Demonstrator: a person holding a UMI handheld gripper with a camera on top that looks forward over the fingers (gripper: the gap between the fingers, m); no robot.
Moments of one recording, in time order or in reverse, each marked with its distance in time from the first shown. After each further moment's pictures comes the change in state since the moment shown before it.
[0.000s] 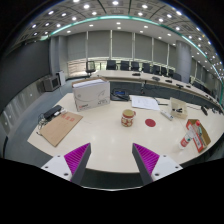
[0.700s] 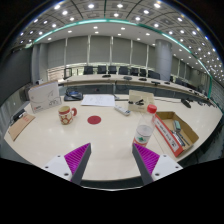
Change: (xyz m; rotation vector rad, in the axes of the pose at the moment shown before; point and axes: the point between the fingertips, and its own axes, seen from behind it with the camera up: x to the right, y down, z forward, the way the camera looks) arm 0.350 0.065 0.066 0.078 0.175 0.076
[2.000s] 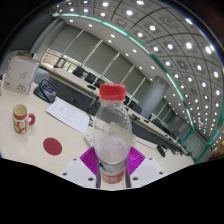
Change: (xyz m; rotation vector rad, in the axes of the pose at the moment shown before) arm 0.056 -0.166 0.184 0.183 0.347 -0.440
